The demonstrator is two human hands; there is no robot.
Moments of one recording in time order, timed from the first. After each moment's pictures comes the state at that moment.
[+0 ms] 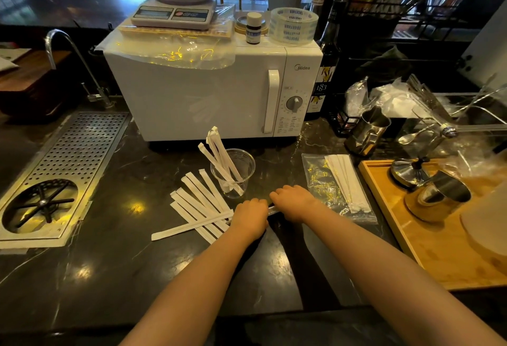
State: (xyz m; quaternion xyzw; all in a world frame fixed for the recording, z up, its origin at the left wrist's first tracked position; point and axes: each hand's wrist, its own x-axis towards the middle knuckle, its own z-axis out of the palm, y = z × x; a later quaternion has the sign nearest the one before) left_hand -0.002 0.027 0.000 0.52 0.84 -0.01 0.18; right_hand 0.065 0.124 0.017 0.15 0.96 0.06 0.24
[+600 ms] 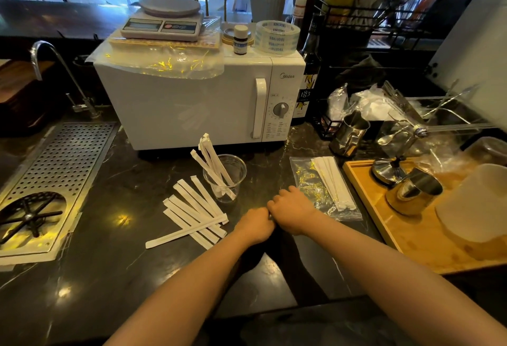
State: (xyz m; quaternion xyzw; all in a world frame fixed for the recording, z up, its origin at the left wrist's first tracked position) left_hand 0.017 0.023 0.025 0.43 0.80 0.16 0.39; right_hand 0.088 0.100 0.041 0.14 0.96 0.14 0.20
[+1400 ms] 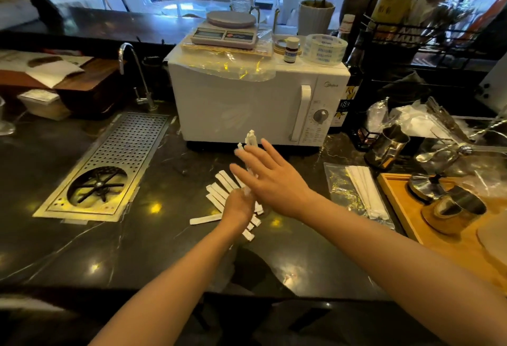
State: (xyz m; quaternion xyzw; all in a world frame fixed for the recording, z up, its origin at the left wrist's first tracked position) left_hand -0.018 -0.063 0.072 0.22 0.79 0.49 0.28; right_hand 0.037 0.019 0.109 -0.04 0.97 0.18 -0.18
